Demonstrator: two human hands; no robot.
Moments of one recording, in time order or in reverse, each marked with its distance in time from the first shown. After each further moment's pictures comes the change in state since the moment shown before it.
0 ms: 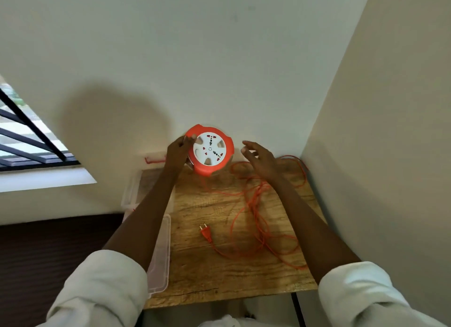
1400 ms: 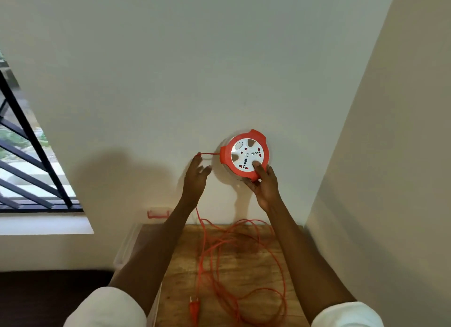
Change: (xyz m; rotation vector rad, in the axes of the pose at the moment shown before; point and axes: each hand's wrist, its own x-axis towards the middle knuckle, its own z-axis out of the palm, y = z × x) left_hand 0.049 0.080 0.035 -0.142 0.108 0.180; right_hand 0.087 -0.082 -0.032 1.099 0.098 0.151
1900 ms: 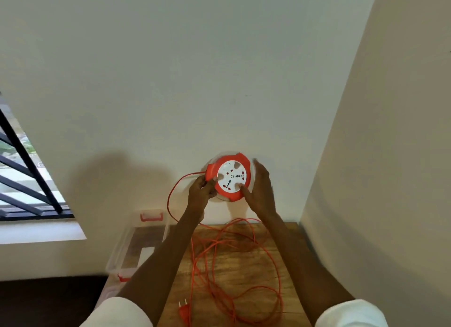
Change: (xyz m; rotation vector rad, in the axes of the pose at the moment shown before) left_hand -0.030 -0.023 0.033 -0.229 -0.103 -0.116; right_hand -0.007 0.021 -0.031 -1.223 0.056 -0.630
